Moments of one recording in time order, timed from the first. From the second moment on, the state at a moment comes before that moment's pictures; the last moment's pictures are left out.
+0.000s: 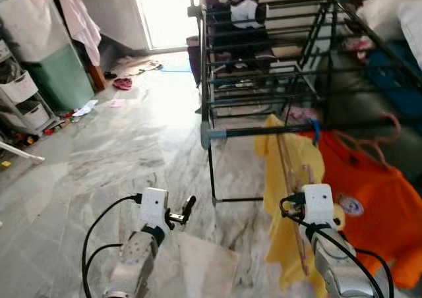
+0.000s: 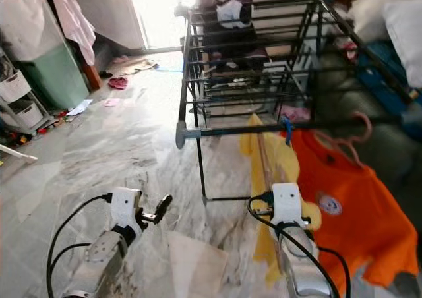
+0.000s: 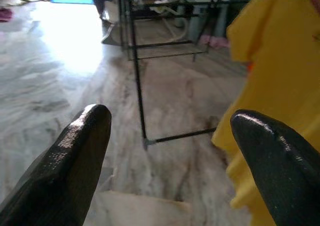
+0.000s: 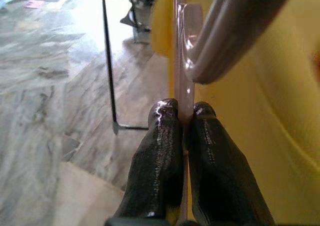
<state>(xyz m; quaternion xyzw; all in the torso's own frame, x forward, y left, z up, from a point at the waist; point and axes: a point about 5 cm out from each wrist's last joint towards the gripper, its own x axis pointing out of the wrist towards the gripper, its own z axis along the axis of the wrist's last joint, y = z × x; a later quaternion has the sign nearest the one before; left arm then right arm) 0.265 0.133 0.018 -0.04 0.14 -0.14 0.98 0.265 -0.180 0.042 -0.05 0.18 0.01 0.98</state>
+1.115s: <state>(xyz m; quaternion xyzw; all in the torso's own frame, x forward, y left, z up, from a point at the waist) 0.249 0.152 0.011 -0.01 0.14 -0.14 0.98 0.288 -0.153 0.087 -0.07 0.10 0.06 0.99</state>
